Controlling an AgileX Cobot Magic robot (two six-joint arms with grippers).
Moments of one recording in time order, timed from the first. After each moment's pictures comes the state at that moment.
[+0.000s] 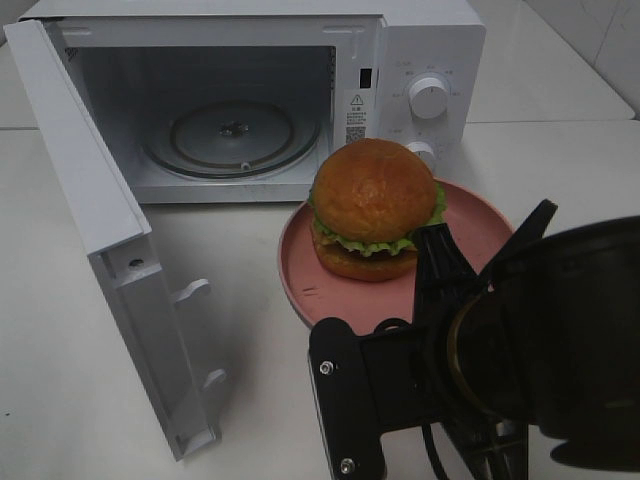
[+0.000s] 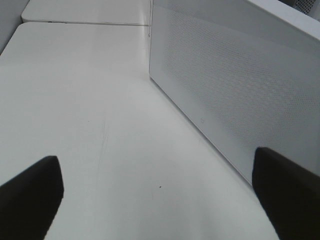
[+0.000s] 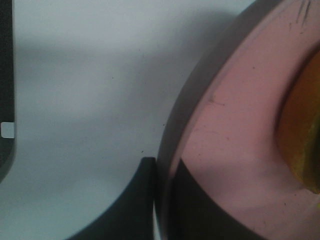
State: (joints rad) left arm 0.08 -0.01 -0.50 -0.19 1.03 0.09; right arm 1.19 1.49 -0.69 -0.76 0.73 -0.03
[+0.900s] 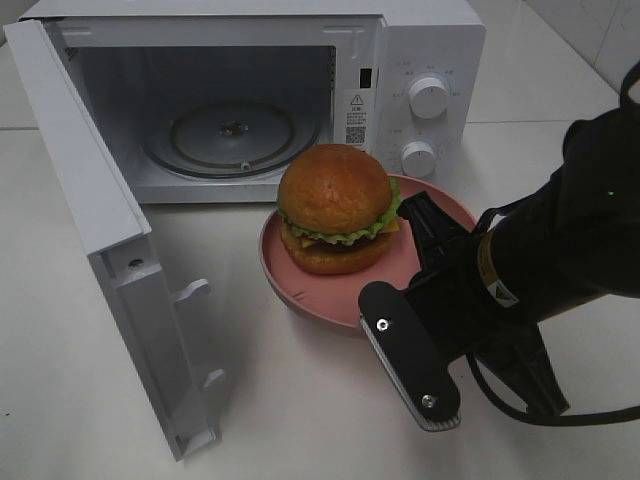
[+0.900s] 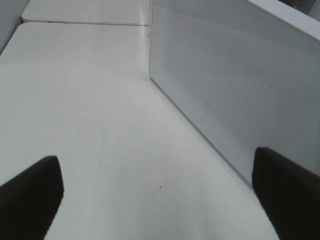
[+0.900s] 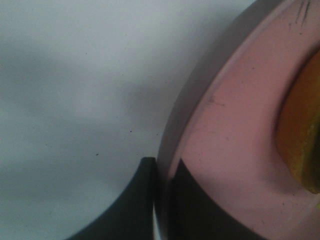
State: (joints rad) left arm 0.08 -0.01 -0.50 -0.19 1.03 0.09; right arm 0.83 1.48 -0.69 -0.51 0.44 -0.84
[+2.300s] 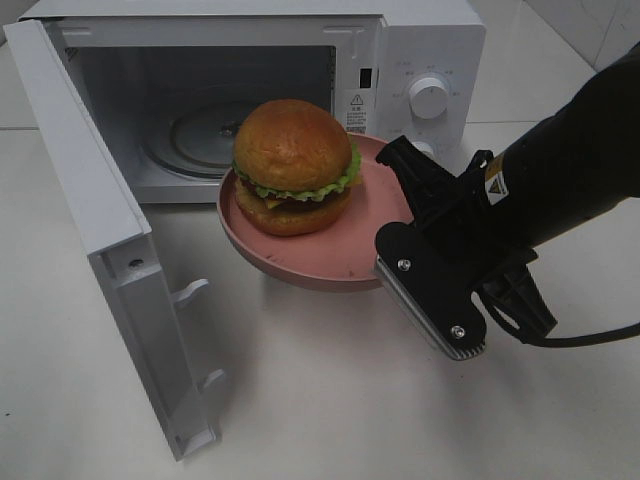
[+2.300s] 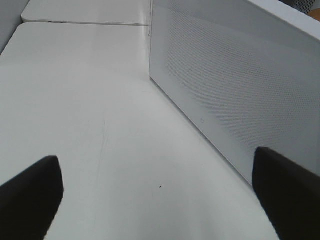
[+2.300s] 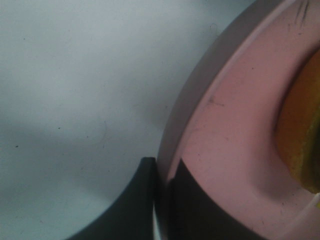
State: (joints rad) left arm 0.08 -0.01 -0.50 -0.19 1.03 0.09; right arm 0.65 1.49 -0.79 -0.08 0.35 -1.56
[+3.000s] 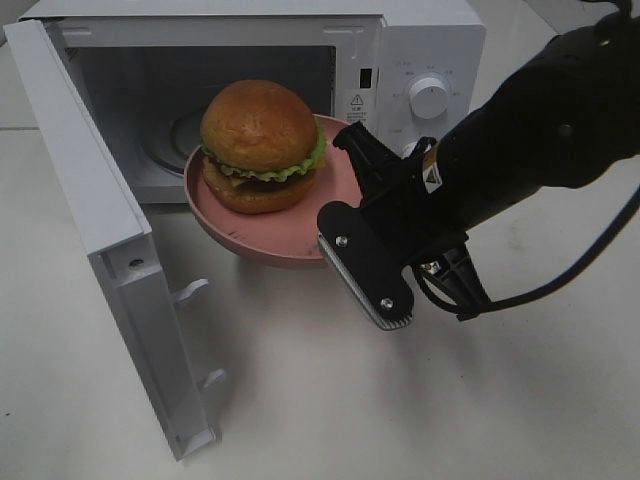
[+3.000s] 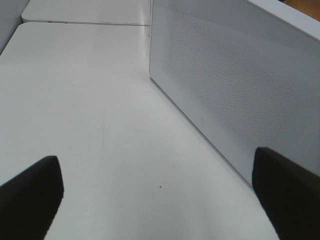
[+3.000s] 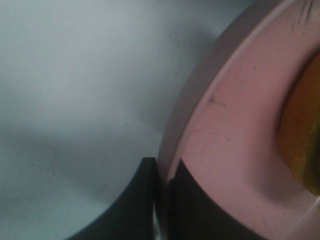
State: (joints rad) left arm 0.08 -0.01 -0.50 -0.19 1.03 0.09; right arm 0.69 1.62 -0.90 -0.15 0.30 -1.44
